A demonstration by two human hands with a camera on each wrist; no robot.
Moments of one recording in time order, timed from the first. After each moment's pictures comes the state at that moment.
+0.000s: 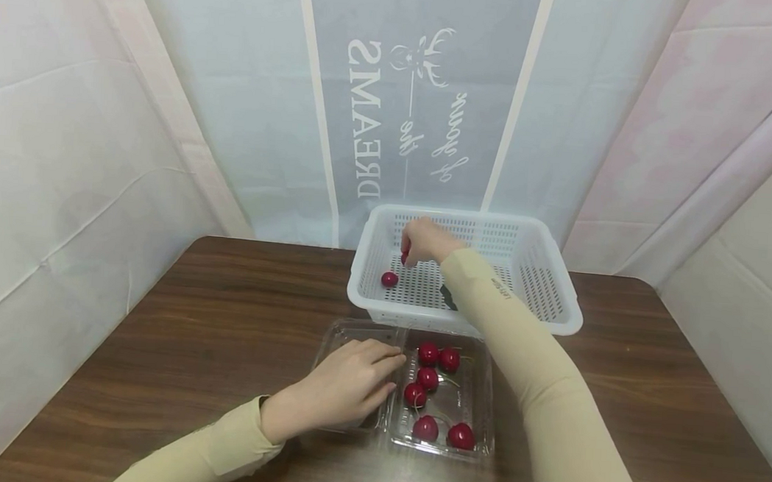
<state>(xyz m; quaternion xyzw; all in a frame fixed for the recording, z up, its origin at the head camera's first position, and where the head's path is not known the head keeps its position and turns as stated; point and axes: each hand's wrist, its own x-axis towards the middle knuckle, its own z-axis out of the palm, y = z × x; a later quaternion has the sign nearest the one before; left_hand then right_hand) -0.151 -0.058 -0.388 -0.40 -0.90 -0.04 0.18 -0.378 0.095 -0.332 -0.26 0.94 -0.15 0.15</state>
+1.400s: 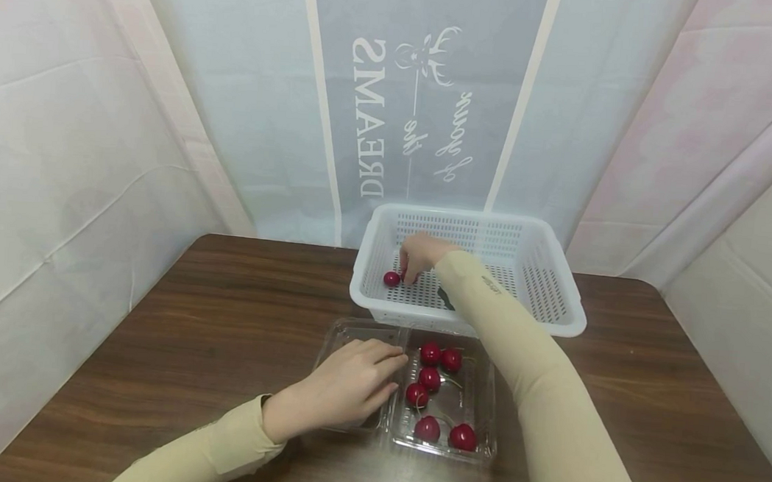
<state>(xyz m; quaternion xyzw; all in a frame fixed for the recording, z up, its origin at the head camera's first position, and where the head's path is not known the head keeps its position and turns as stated) -0.151 -0.059 -0.387 -0.39 -0.90 -0.03 0.19 -0.386 0.087 -0.354 -0.30 0.93 -0.07 0.21</state>
